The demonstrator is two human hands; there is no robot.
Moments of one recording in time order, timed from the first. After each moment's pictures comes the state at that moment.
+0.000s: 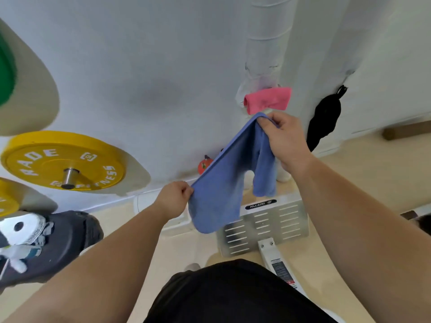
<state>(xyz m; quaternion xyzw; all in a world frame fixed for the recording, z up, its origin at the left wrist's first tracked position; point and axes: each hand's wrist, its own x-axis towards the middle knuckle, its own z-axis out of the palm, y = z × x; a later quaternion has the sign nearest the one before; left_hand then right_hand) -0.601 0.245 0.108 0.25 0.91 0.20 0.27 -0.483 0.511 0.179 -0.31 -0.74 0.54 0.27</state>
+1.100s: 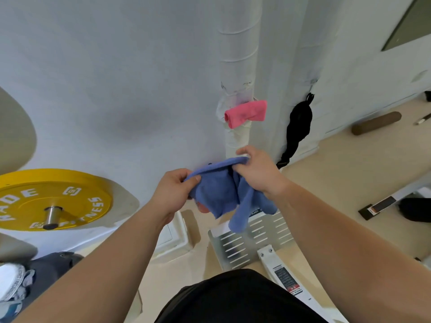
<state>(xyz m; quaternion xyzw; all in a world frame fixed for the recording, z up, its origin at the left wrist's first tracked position) -0.605 0.288 0.180 0.21 0.80 0.46 0.32 -0.471 0.466 0.169 -0.39 -0.77 0.49 0.10</state>
